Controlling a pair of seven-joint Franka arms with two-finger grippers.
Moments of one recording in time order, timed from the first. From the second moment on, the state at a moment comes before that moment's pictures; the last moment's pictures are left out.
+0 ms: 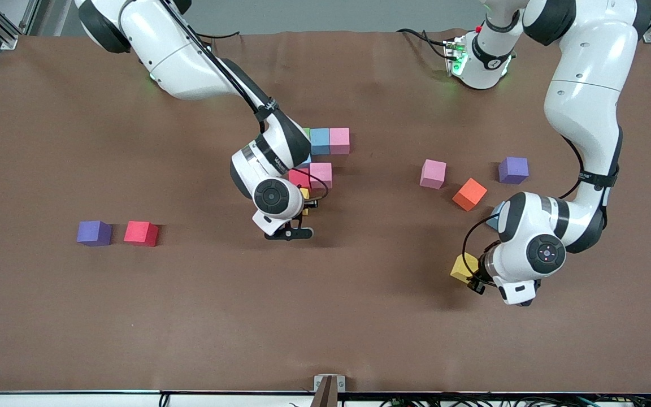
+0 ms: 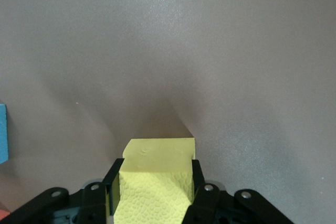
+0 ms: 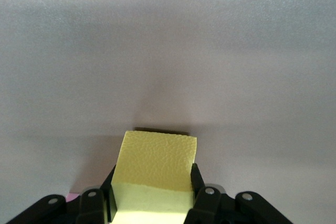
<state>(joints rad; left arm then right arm) -0.03 0.81 -0.21 -1.42 0.17 2.15 -1.31 0.53 0.79 0.14 -1.43 0.11 2.01 0.56</state>
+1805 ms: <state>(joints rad) -0.02 0.57 -0.45 -1.76 0.16 2.11 -2.02 0.54 0.80 0.15 -1.43 0.11 2.00 0.53</state>
